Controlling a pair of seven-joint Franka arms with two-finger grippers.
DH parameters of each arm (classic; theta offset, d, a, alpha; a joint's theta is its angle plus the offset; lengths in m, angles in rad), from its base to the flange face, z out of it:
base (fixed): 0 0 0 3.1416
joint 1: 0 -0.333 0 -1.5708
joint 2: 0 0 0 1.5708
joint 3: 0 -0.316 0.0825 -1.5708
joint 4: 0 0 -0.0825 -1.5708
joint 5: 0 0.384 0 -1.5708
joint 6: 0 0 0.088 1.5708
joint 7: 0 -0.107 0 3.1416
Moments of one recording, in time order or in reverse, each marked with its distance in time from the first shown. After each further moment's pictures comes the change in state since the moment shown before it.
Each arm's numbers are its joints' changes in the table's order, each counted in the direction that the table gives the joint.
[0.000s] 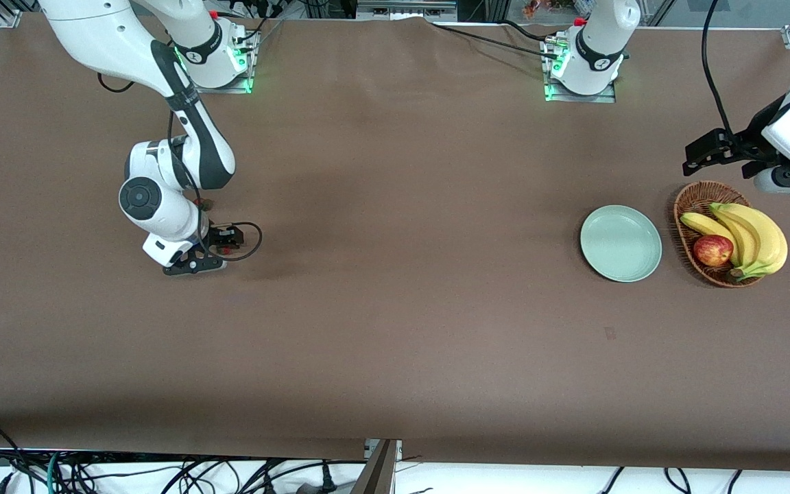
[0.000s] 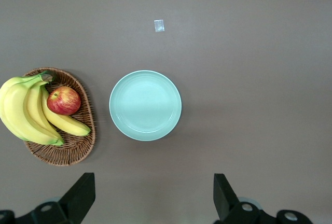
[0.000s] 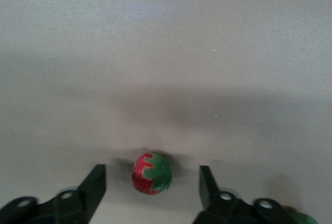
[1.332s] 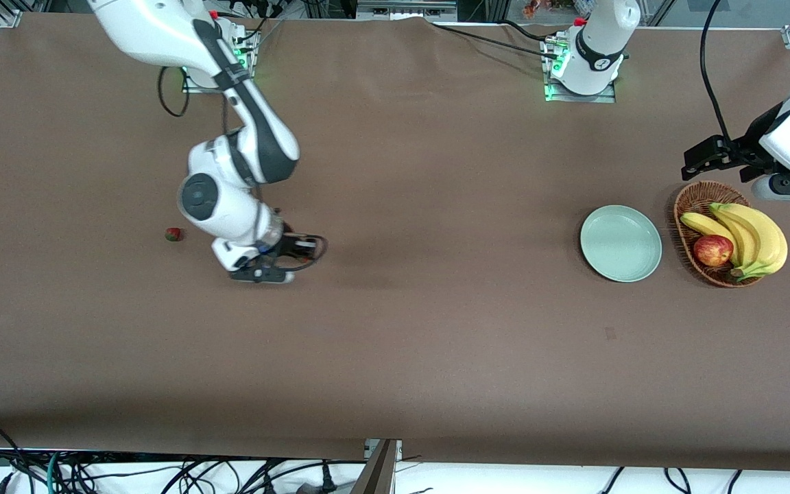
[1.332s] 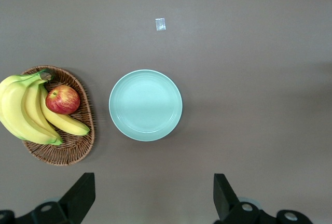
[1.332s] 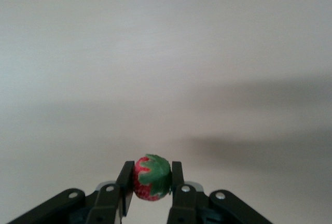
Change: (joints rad) left arm -0.005 -0.009 0.005 -0.006 -0.001 -0.008 0.006; right arm -0.181 -0.096 -0.163 0.387 0.238 0.119 -0.484
